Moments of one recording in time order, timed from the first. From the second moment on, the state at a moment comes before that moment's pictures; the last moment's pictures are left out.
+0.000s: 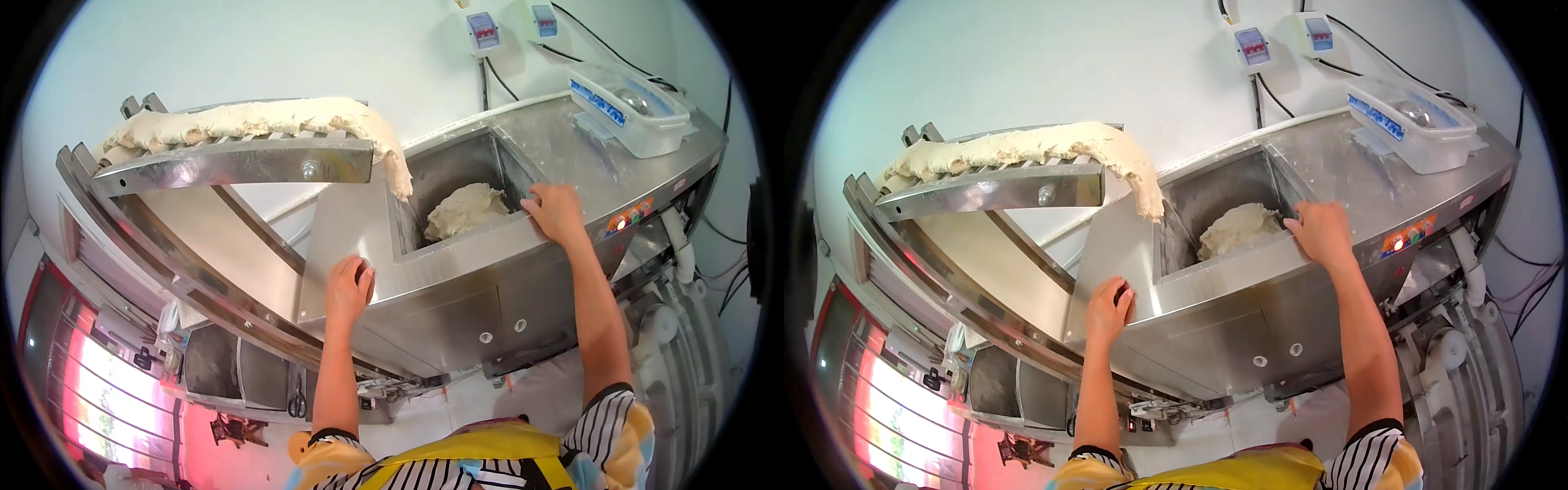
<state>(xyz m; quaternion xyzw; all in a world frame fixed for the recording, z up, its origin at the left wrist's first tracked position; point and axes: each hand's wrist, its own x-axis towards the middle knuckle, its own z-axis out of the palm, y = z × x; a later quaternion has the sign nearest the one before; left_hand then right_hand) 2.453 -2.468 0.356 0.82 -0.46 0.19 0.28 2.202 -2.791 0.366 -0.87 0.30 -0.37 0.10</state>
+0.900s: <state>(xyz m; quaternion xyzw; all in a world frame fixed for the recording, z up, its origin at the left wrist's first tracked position) 2.376 -2.672 0.459 0.62 -0.46 0.04 0.64 2.207 -2.798 0.359 -0.85 0.26 -0.41 0.18</state>
